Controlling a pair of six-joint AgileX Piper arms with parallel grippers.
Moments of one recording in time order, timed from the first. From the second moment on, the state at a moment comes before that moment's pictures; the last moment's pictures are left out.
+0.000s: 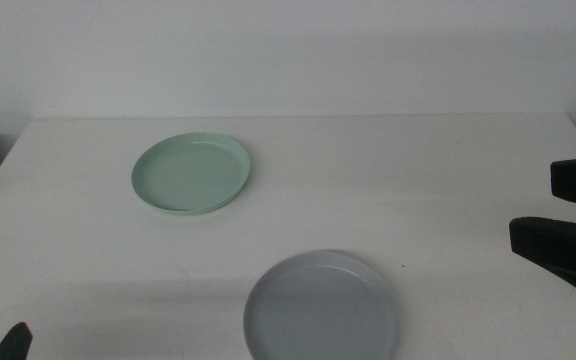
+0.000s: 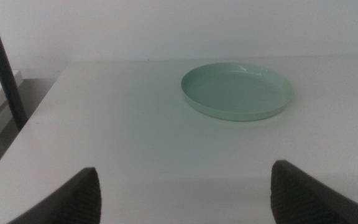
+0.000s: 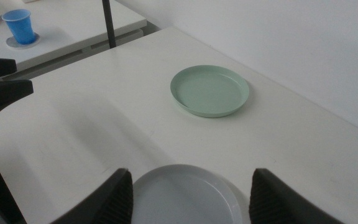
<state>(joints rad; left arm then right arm) -0.02 -0.01 0.03 -0.16 0.22 0.11 0.49 0.67 -0.82 0.52 0.67 -0.55</state>
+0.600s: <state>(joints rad) 0.11 0.97 -0.74 -0.25 0.57 0.06 0.49 0.67 -0.82 0.52 0.67 -0.55</state>
